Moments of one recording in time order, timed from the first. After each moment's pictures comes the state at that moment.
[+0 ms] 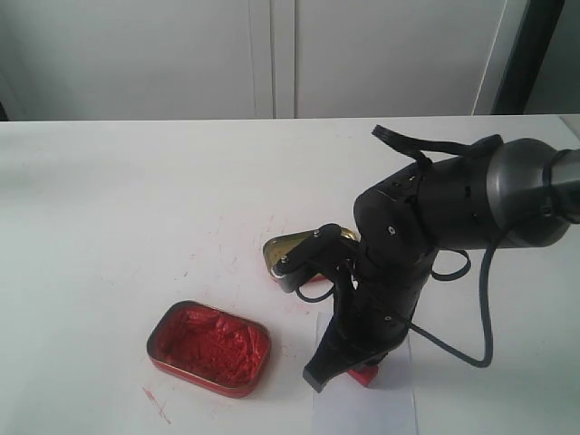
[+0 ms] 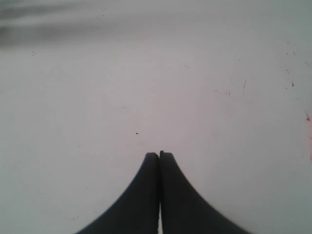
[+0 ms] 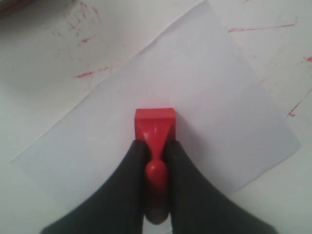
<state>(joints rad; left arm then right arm) 0.03 0.00 0.02 -0.13 0.43 0.15 0.69 1.82 -0.97 -0.01 0.74 -0.10</state>
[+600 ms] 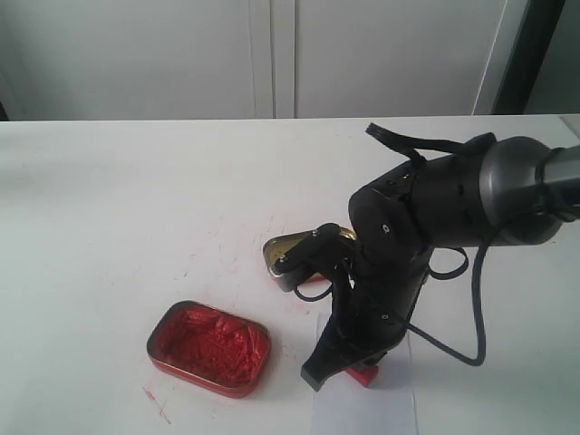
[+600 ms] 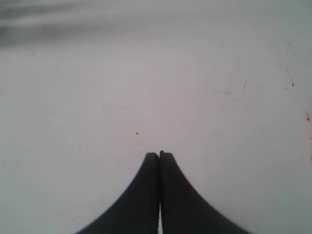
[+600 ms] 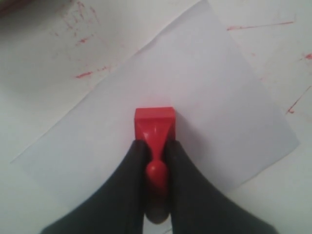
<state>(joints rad) 0.03 0.00 0.02 -0.13 0.43 0.15 0.69 1.79 -1.00 -0.01 0.76 -0.08</state>
